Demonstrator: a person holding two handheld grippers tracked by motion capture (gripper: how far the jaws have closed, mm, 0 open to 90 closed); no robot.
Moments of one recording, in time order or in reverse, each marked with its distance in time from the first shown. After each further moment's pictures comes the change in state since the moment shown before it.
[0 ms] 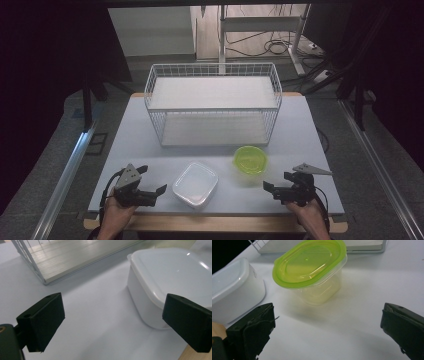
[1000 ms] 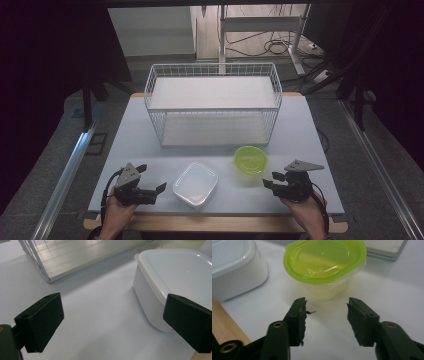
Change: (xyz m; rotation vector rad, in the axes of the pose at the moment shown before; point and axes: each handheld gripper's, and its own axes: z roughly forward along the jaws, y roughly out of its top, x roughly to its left) left arm 0.004 -0.003 0.005 -0.010 0.025 -0.020; right arm 0.015 0.017 -0.002 0.101 -0.004 -0.196
